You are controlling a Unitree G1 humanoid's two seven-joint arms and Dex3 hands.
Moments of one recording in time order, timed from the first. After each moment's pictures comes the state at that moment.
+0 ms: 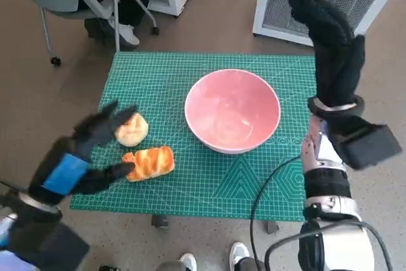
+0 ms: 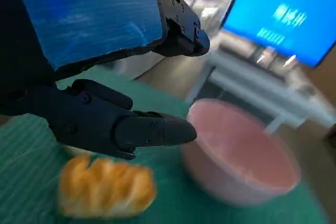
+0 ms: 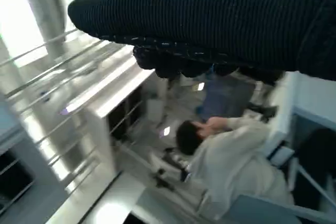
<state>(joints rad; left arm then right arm) 0.10 0.58 0.17 -0.60 0.28 0.09 -0.41 -0.90 -0.14 -0.22 0.85 0.20 -0.99 0.40</state>
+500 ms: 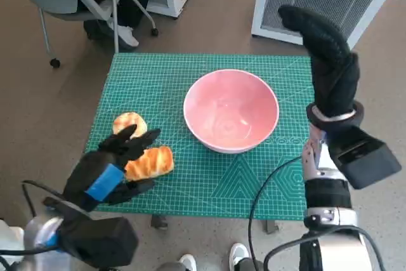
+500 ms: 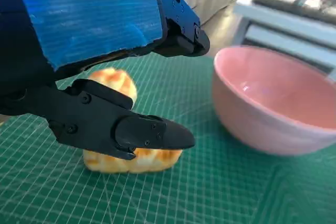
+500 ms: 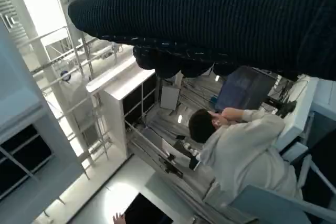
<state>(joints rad) 0.10 0.54 -0.04 -0.60 0.60 0.25 -0.41 -0.84 -0.15 -0.17 0.73 0.21 -0.96 0.42</state>
